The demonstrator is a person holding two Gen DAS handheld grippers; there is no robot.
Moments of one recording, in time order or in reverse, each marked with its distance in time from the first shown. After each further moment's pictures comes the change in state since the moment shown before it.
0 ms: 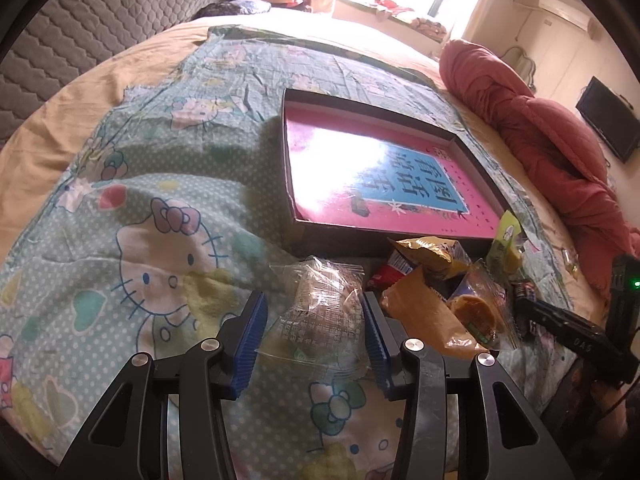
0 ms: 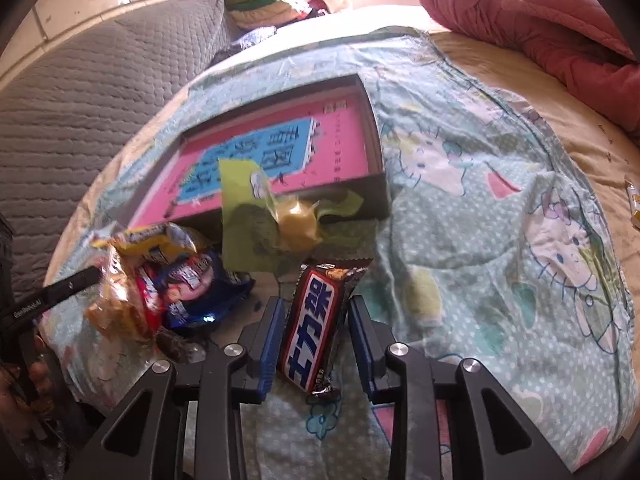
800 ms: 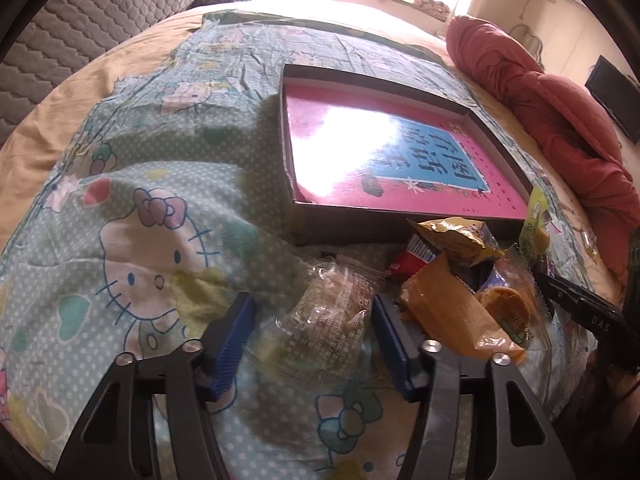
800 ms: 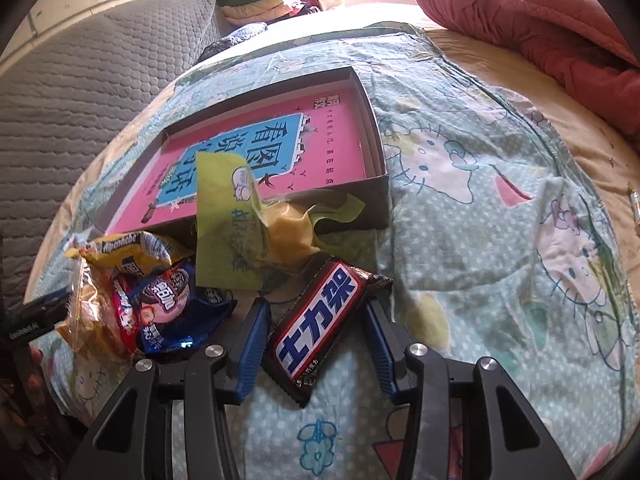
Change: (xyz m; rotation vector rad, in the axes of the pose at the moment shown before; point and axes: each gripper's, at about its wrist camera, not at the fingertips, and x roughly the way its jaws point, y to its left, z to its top) left arm 0.026 -0.005 0.000 0.042 0.055 0.051; right arm 0.018 -0.002 0.010 0.014 -0.005 -0.039
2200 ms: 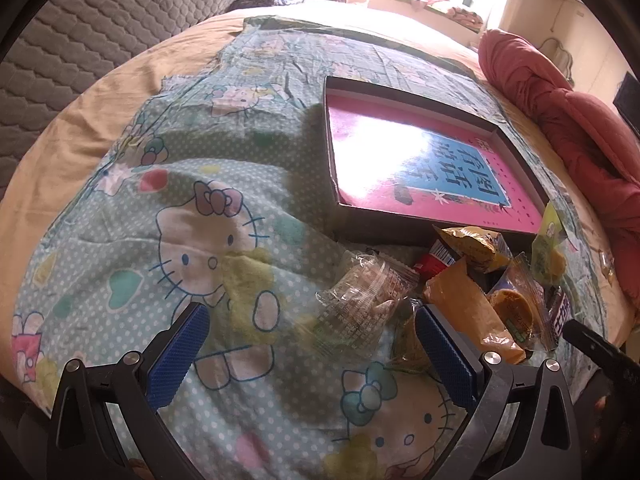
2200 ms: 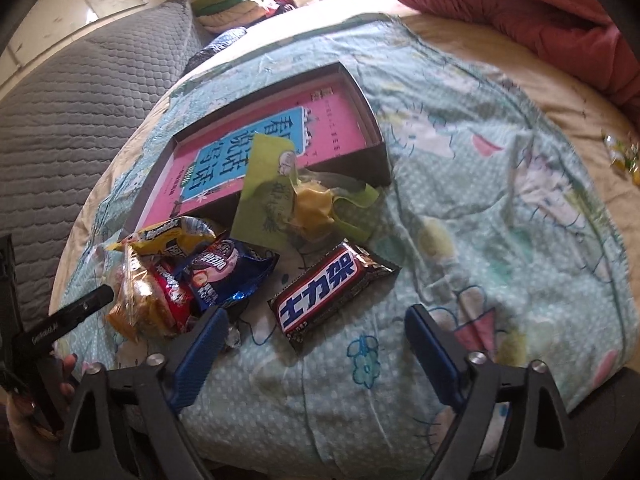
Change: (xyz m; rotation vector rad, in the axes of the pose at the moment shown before) left arm -0.023 0.008 -0.004 -0.071 -0.017 0.115; right arm -0.033 0.014 -0.025 0.136 0.034 0.015
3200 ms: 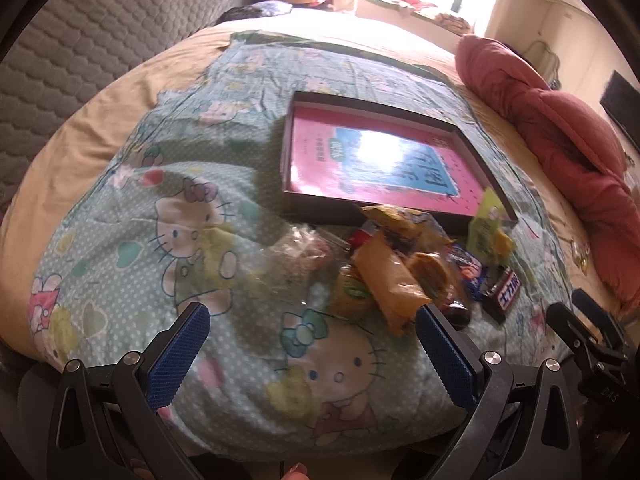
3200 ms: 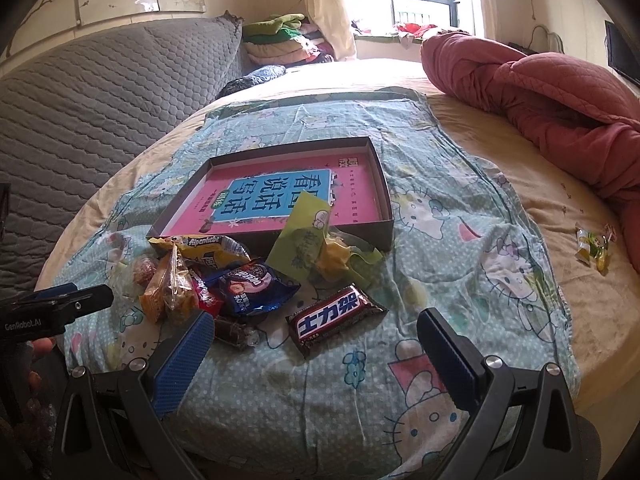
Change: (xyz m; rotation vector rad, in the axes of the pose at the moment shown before) left arm -0.055 -0.033 -0.025 -0.003 -0.017 -0.027; right arm -0.059 0.031 -0.015 -0.239 -0.209 -0.064
